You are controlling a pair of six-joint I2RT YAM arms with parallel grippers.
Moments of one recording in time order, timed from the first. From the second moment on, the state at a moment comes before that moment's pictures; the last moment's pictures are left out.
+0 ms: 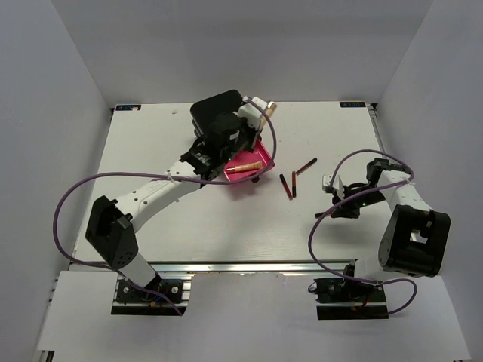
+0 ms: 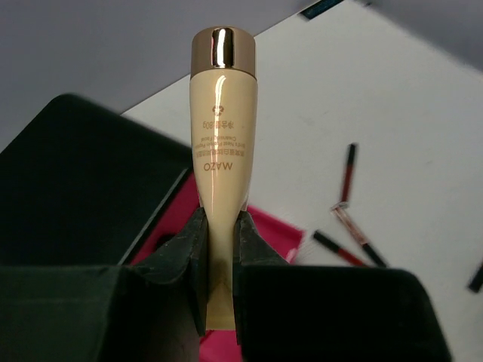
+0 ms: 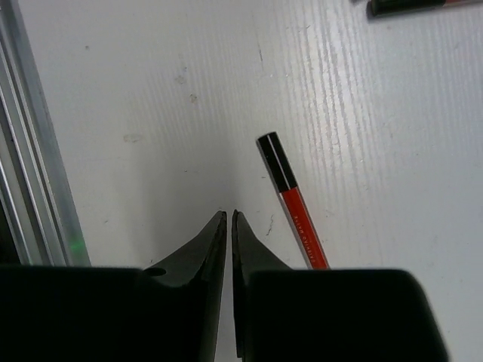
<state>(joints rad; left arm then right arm) -0.77 1.60 1.40 0.03 -0.16 0.07 -0.19 1.45 0.93 -1.16 -0.72 -1.65</state>
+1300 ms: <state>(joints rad) -0.67 1.74 1.22 0.01 -0.19 0.38 -0.16 1.50 0.96 -0.97 -0.75 -1.39</state>
